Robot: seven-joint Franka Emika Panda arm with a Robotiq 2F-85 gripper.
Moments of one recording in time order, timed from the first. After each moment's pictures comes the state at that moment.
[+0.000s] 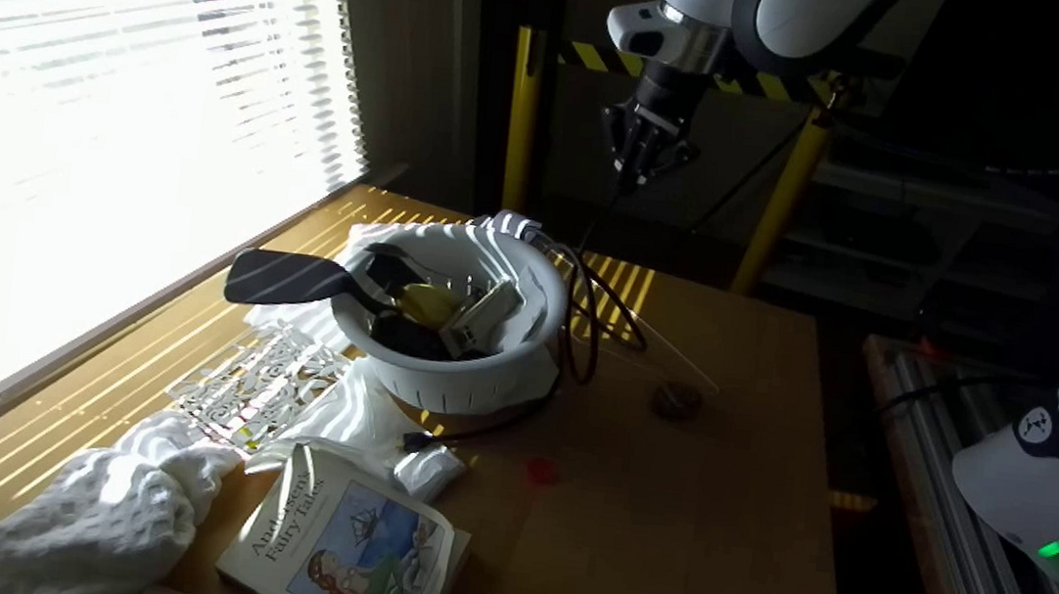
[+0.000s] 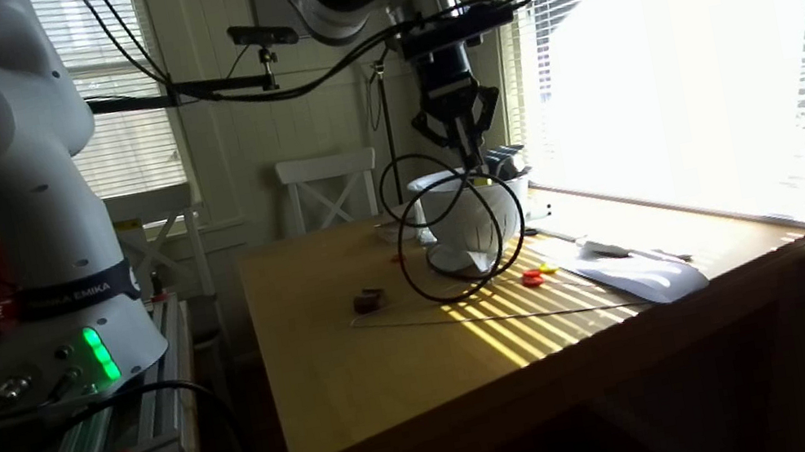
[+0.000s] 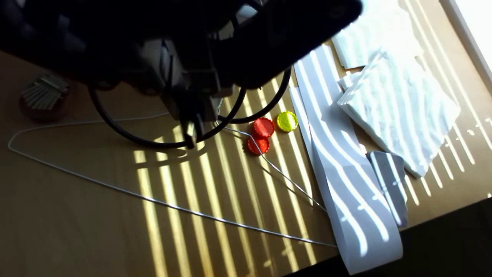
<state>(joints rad) -0.18 -0.02 -0.12 -2.37 -0.12 2.56 -1.42</state>
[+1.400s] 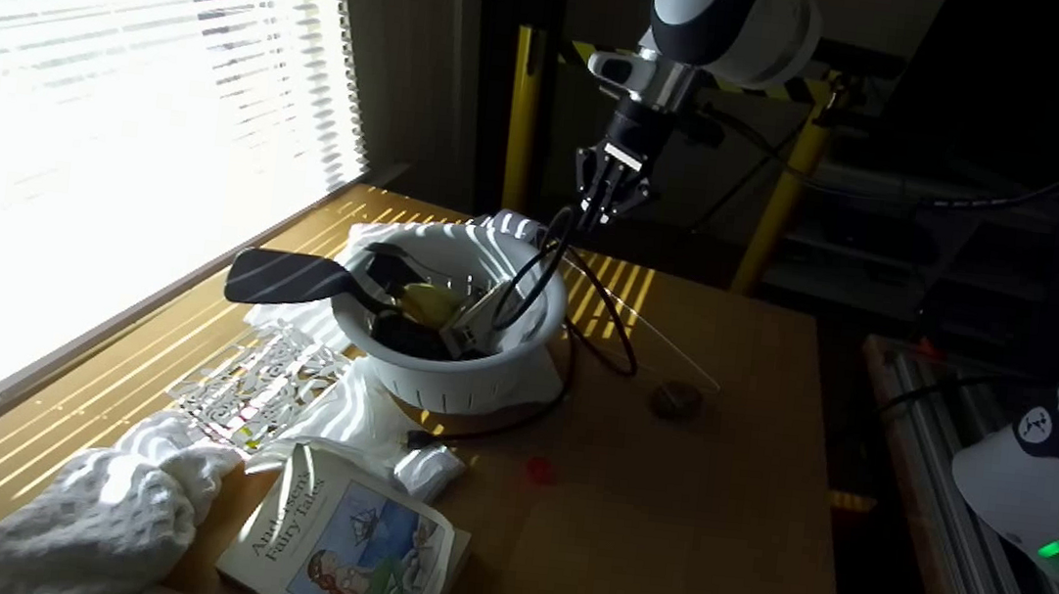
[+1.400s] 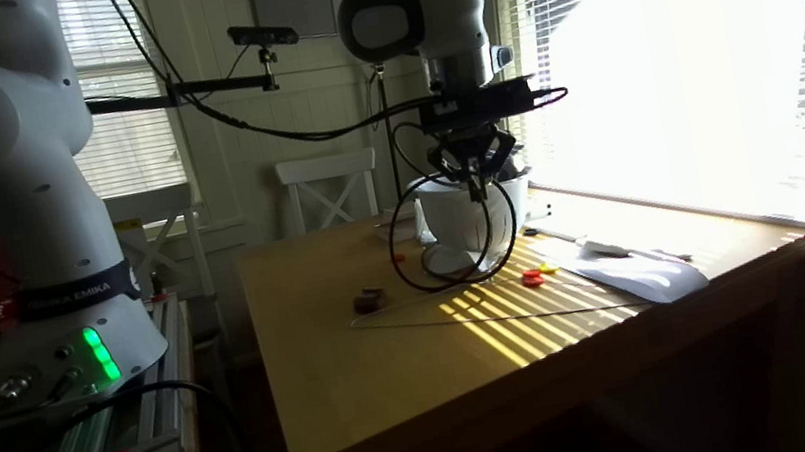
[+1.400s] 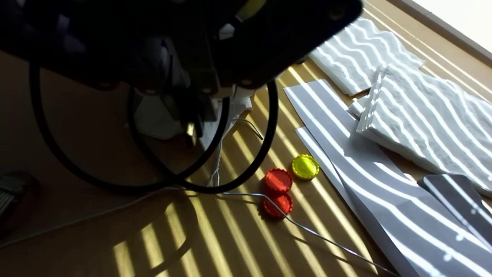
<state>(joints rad) -0.16 0.18 -0.15 -2.26 0.52 2.53 -1.74</state>
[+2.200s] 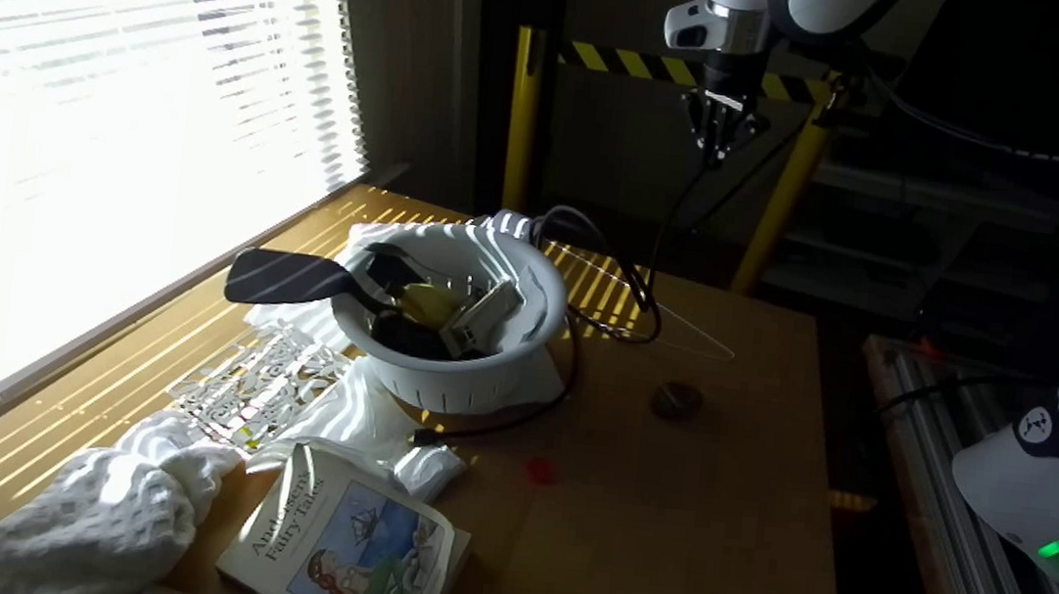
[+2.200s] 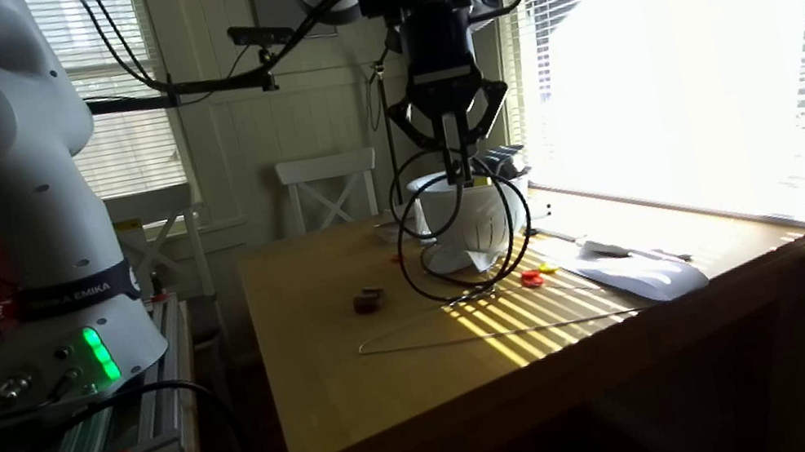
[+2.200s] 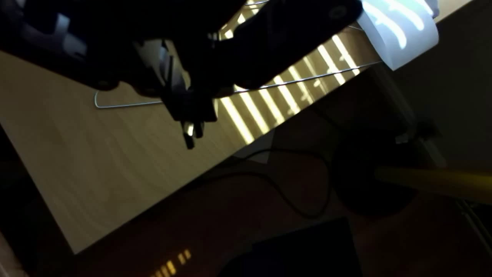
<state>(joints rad) -0.17 -0.06 -0.32 -2.33 -0.41 2.27 -1.17</state>
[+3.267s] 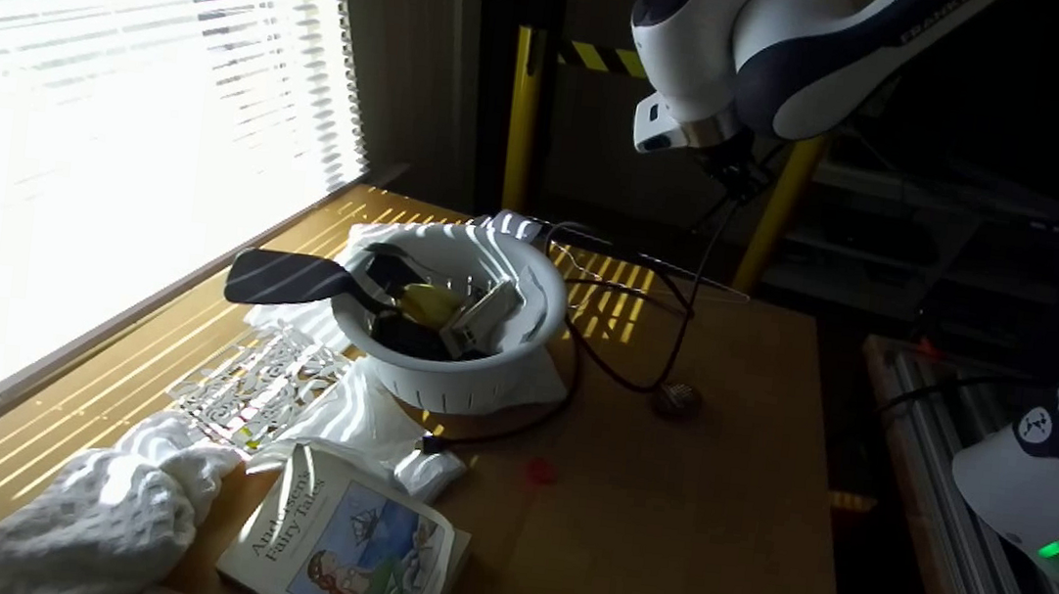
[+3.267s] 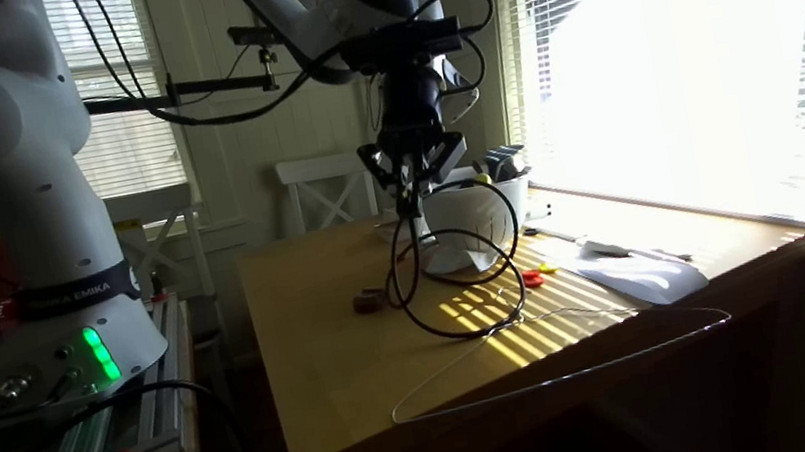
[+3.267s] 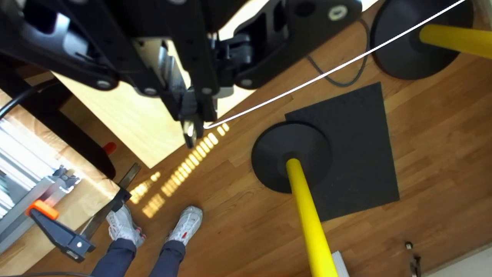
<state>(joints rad) -0.13 0.08 -0.13 -2.32 -0.74 1.92 -0.68</state>
